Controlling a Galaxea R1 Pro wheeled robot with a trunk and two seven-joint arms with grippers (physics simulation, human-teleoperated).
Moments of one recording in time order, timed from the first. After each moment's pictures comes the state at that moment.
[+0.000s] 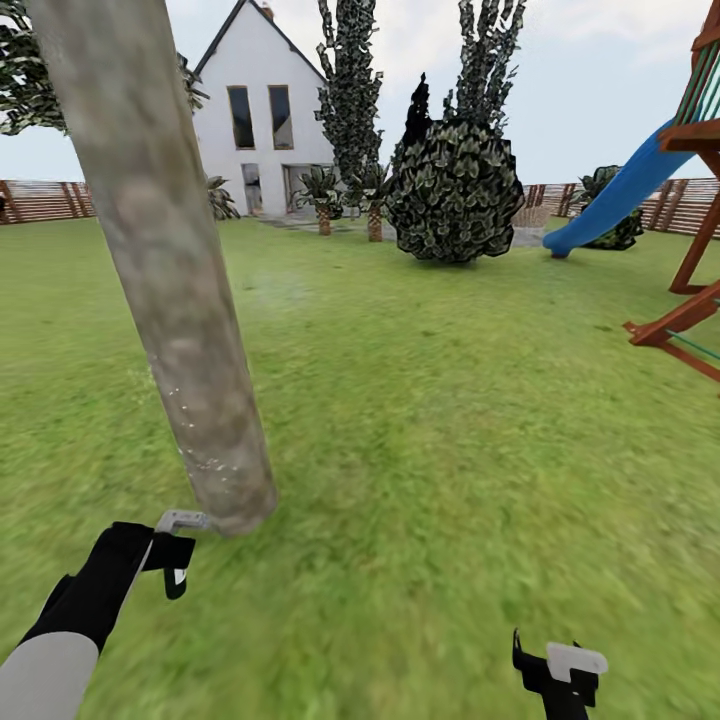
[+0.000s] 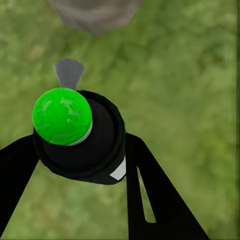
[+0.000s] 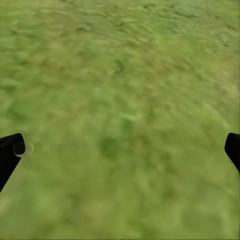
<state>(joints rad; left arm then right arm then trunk) -0.60 0.19 0.18 -0.87 -0.35 0.76 -0.37 -0.36 0.00 -0.63 -0.29 0.55 -0.61 -0.15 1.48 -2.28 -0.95</state>
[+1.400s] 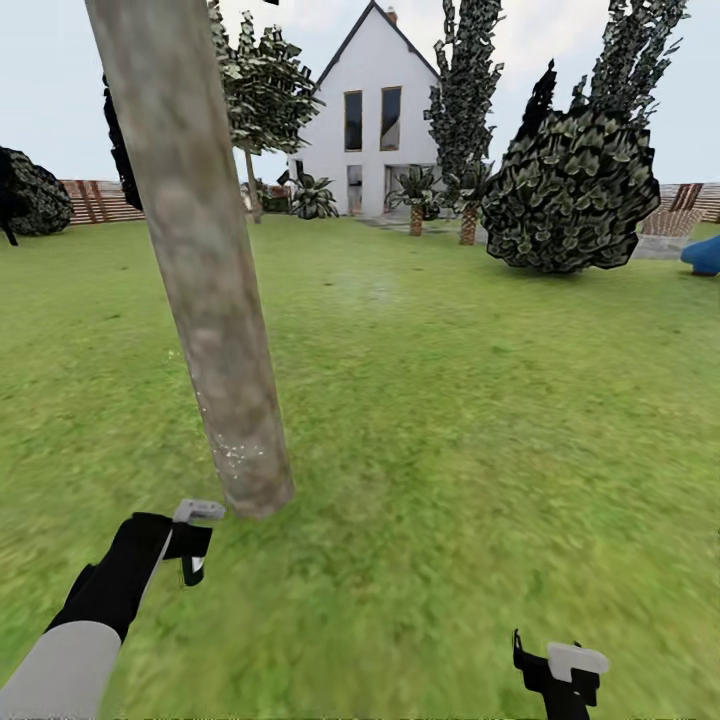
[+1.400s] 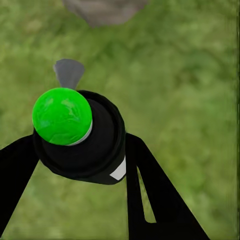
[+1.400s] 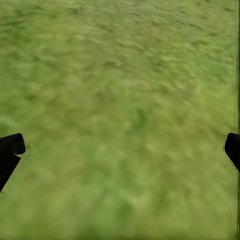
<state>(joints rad) -0.62 0.13 0.17 -0.88 -0.35 0.77 -0.33 -0.36 0.00 -0.63 -0.30 0.55 -0.61 -0.15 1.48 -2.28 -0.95</state>
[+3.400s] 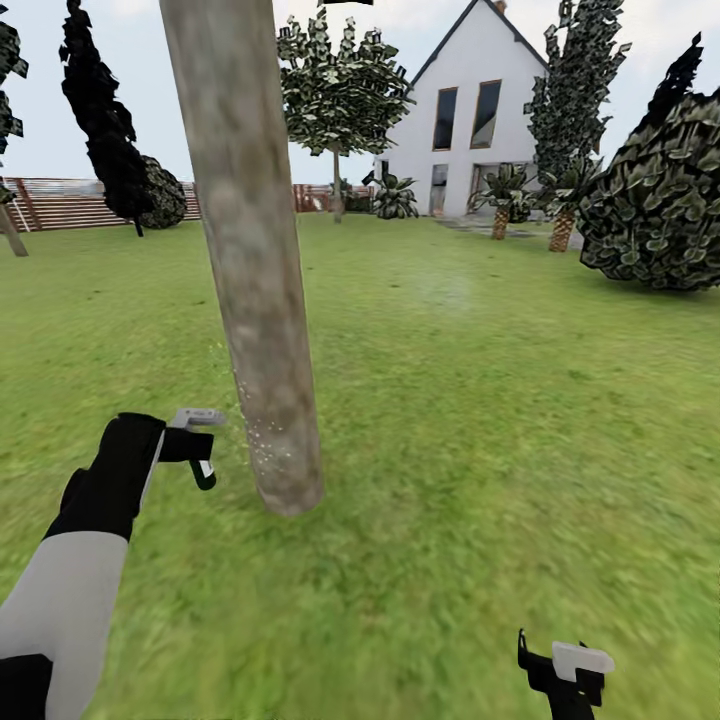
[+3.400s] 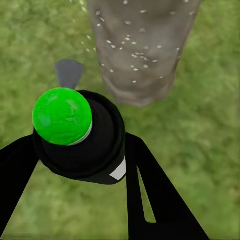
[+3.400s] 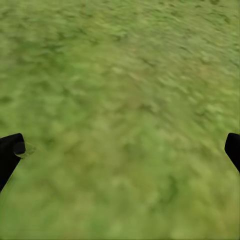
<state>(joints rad) -0.86 0.15 0.14 -1.08 -0.36 1.01 -0.45 -0.36 -0.02 -0.63 -0.30 0.55 -0.62 -0.15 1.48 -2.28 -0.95</state>
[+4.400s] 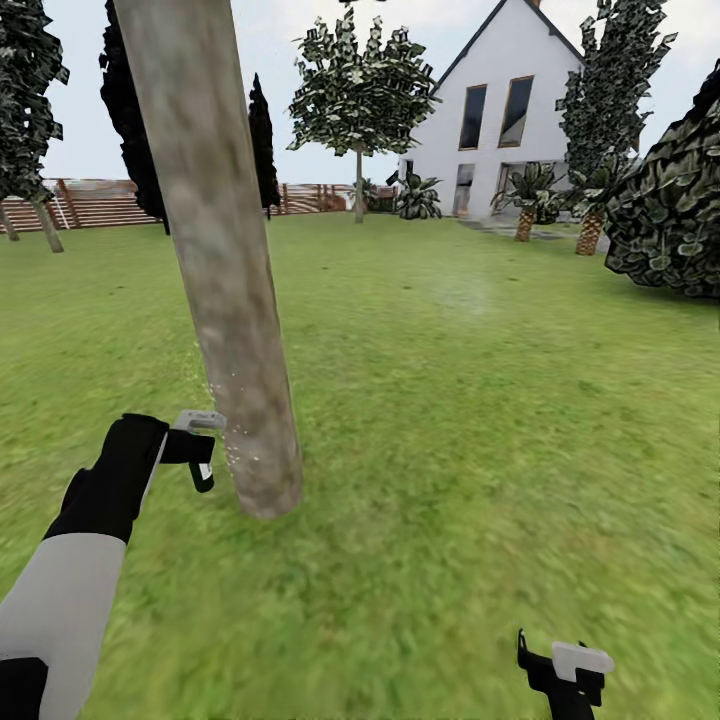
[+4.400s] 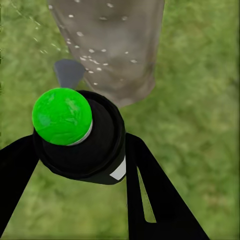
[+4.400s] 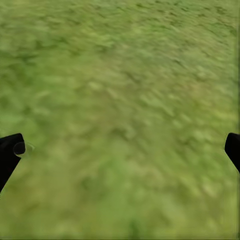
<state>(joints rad) -0.86 0.16 0.10 -1.08 -0.36 1.01 -0.45 -0.36 -0.02 -0.63 -0.30 0.55 -0.62 -0.15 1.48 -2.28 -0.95</state>
